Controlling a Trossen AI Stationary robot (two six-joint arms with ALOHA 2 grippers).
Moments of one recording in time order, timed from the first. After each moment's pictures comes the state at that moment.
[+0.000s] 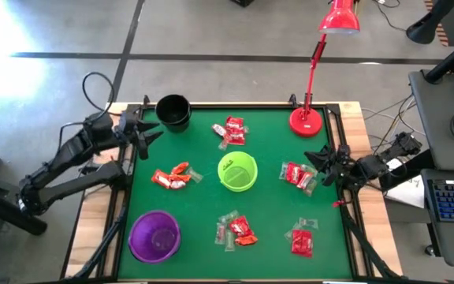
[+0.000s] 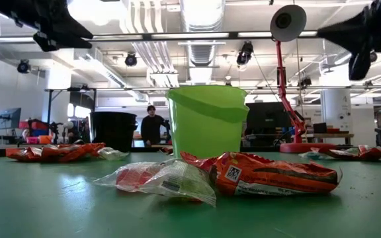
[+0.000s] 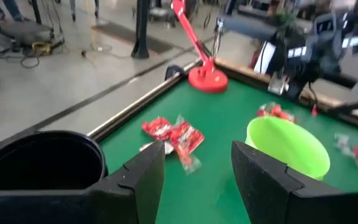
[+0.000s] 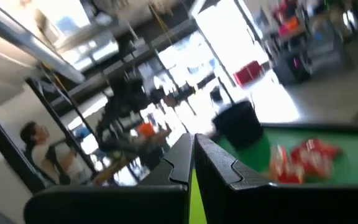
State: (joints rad) left arm 0.61 0.44 0.67 -0.53 0.14 -0.11; right arm 0.50 0.09 0.02 0.43 0.85 0.30
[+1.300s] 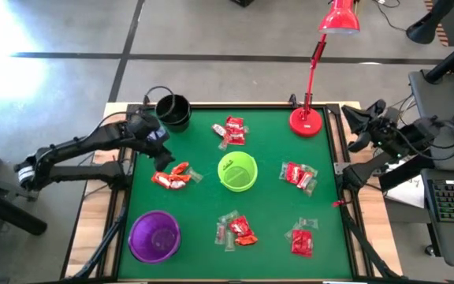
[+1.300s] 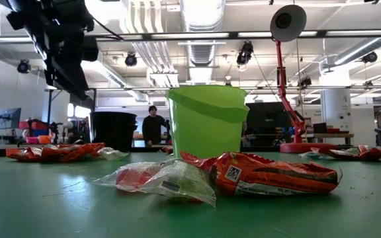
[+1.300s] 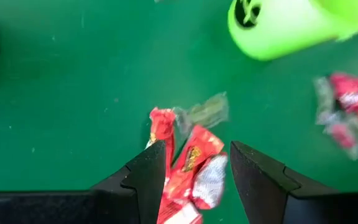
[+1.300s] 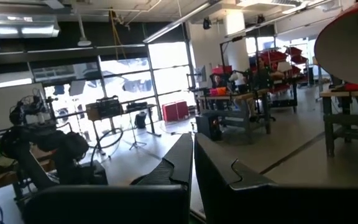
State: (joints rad) left arm 0.46 0.89 0.70 -0.80 0.23 -0.22; right arm 0.50 0.31 0.76 0.00 1.08 -0.25
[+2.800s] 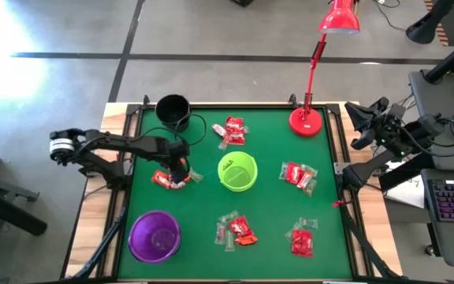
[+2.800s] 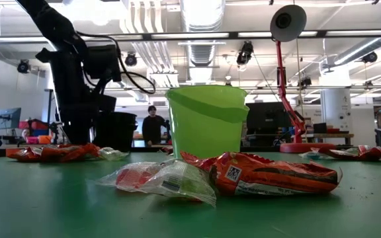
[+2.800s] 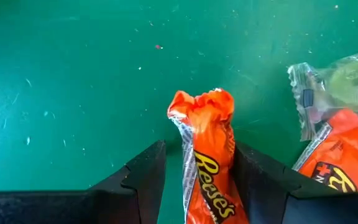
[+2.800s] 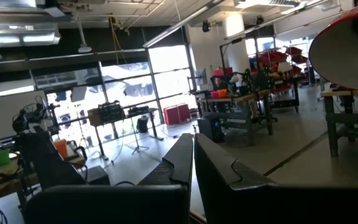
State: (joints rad) left arm 0.28 1.40 0.61 -0.56 -0.11 -0.32; right arm 0.50 0.31 0.78 0.00 1.07 -0.24
